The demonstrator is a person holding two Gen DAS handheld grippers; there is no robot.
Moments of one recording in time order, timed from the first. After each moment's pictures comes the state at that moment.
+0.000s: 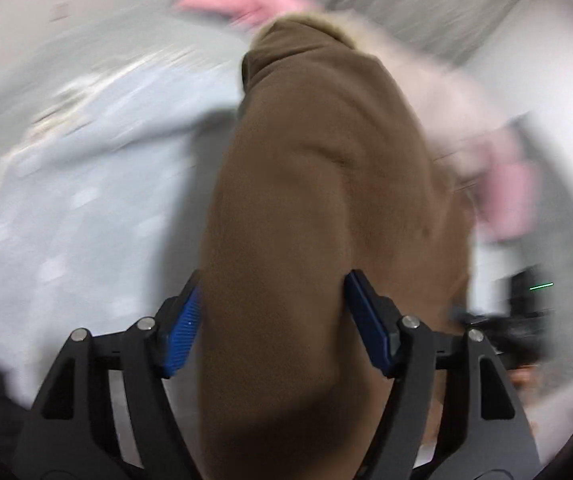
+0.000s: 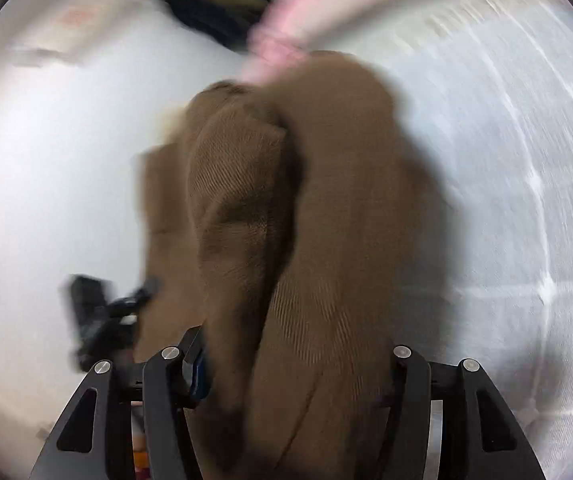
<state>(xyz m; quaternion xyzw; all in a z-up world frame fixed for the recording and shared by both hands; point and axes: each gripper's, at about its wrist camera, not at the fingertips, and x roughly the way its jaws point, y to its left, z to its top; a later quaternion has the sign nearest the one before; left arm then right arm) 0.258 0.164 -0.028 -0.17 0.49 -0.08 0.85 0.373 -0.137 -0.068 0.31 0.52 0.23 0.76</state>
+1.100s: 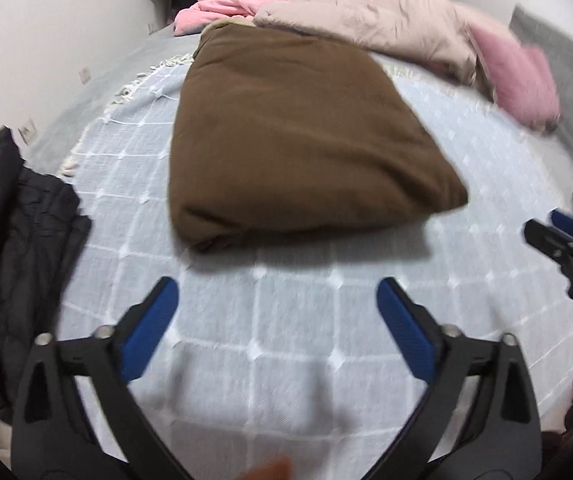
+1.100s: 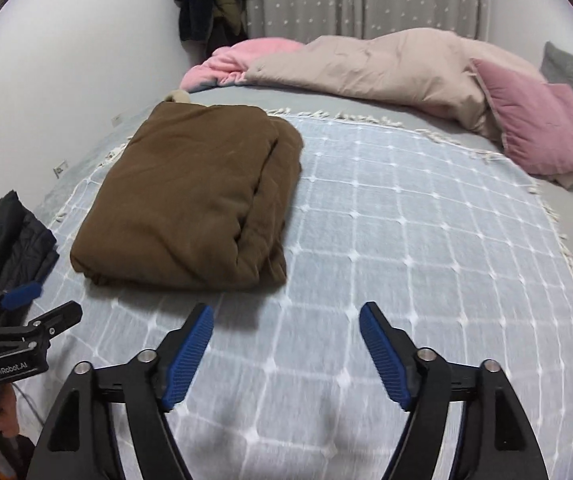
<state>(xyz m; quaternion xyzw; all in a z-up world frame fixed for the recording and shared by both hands) 0.056 0.065 0.011 0.03 0.47 -0.02 0.88 0.103 -0.097 0.028 0.00 0.43 0.01 0.90</state>
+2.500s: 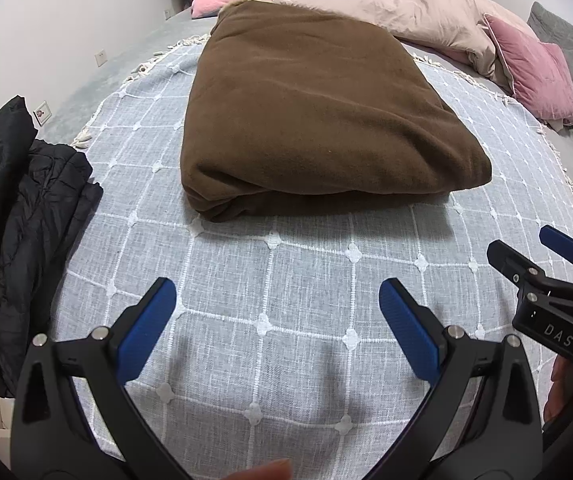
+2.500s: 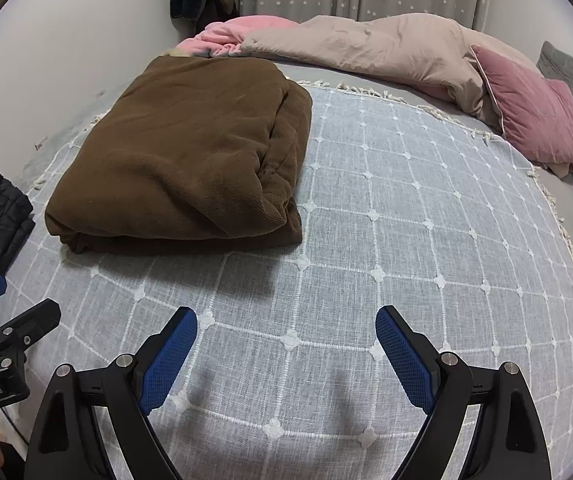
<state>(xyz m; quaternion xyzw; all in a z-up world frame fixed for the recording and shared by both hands) 0.051 0.068 -0.006 0.01 0.49 0.00 0.87 0.120 -0.063 -0.021 -0.02 0.47 -0.02 0.88</state>
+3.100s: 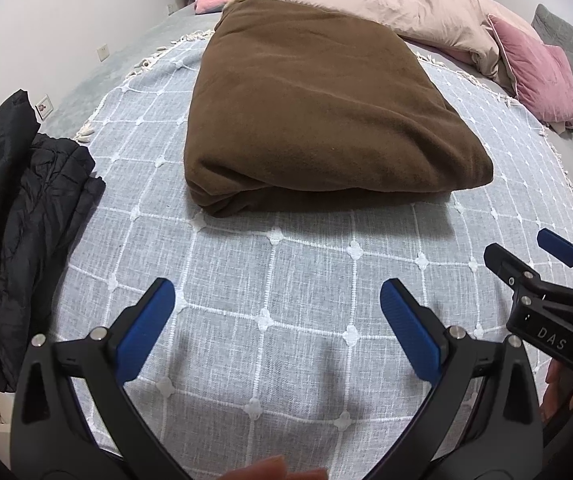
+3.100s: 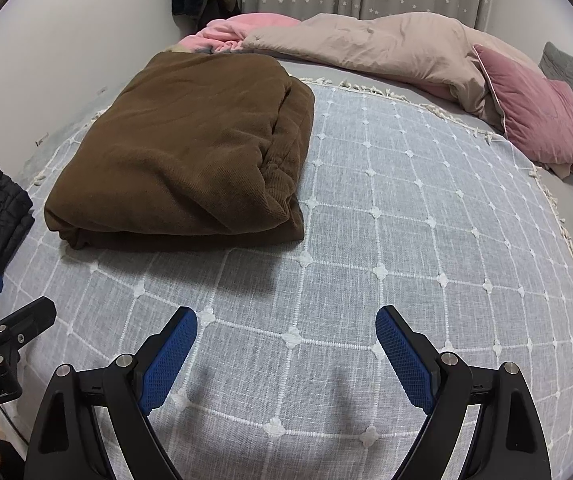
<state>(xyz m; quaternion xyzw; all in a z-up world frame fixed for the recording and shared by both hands) 0.052 0.070 -0.006 0.00 0.49 0.00 0.87 0.120 -0.061 -0.022 -0.03 0.47 -0.01 0.88</state>
